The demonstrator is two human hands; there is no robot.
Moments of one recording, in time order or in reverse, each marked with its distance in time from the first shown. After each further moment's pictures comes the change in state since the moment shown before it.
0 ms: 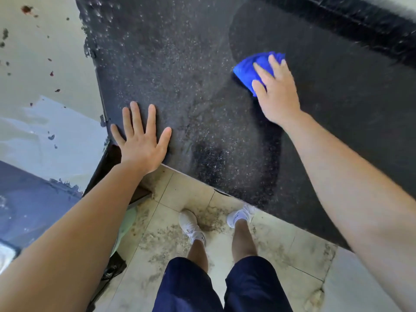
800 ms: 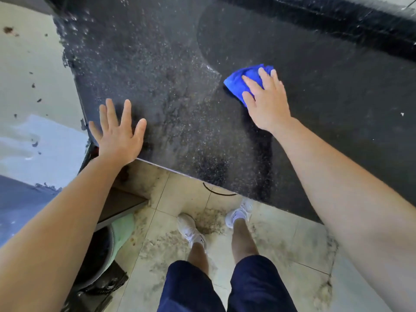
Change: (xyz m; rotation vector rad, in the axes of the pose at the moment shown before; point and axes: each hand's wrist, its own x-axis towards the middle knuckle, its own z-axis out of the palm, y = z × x) left_hand -0.003 0.009 -0.014 0.009 0.056 -0.006; right_hand -0.064 0.027 -0.014 -0.092 -0.048 0.148
